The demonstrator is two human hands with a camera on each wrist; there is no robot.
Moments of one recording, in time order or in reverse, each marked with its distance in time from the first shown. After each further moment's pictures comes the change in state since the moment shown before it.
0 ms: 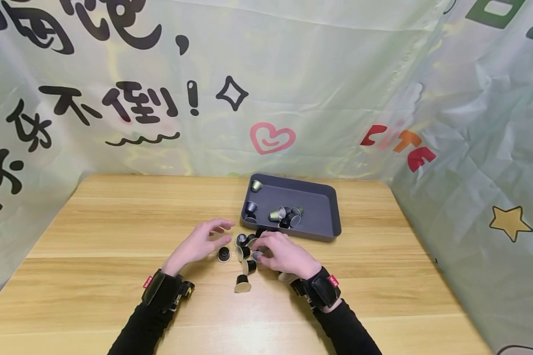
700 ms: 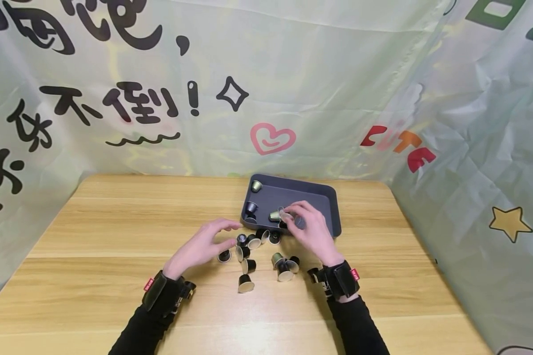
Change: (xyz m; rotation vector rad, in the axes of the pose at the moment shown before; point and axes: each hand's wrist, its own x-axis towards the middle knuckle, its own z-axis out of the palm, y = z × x) left_hand -0.006 0.020 0.003 0.108 0.004 0.167; right_hand -0.014 0.044 -0.031 0.002 0.638 0.016
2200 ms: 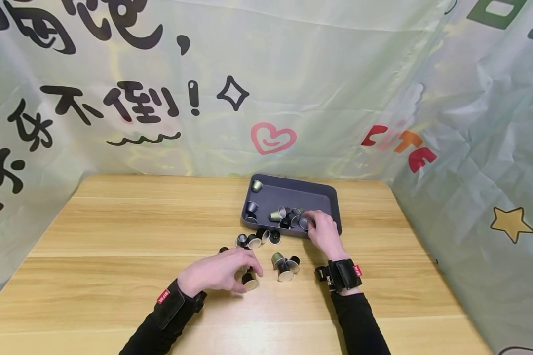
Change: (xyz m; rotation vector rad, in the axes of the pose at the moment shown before) left_hand -0.010 0.047 0.024 0.246 -0.404 0.113; right_hand -0.016 0.045 0.003 -0.190 -0.154 0.412
